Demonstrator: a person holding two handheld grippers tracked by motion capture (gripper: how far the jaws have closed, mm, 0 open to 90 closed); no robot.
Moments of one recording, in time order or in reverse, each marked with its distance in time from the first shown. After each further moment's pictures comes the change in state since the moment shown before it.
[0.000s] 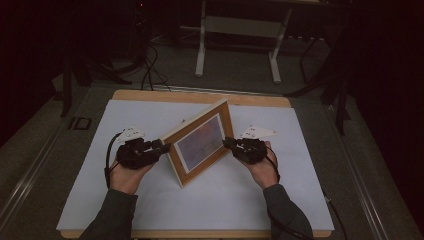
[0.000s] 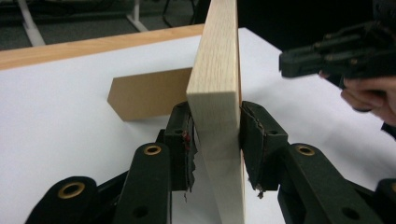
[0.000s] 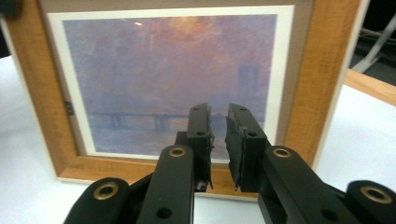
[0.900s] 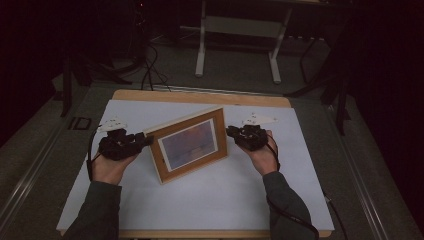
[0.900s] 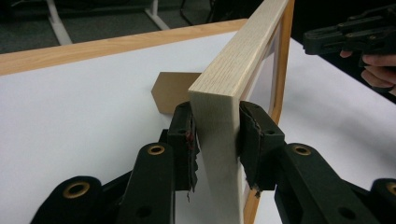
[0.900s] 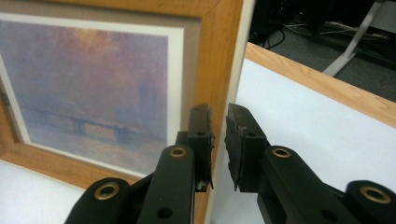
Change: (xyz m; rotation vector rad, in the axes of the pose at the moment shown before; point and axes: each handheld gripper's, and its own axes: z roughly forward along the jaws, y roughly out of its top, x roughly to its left) left arm 0.046 0.007 -0.021 0.015 0.038 -0.025; right arm -0.028 0.019 0.014 0.011 -0.053 0.021
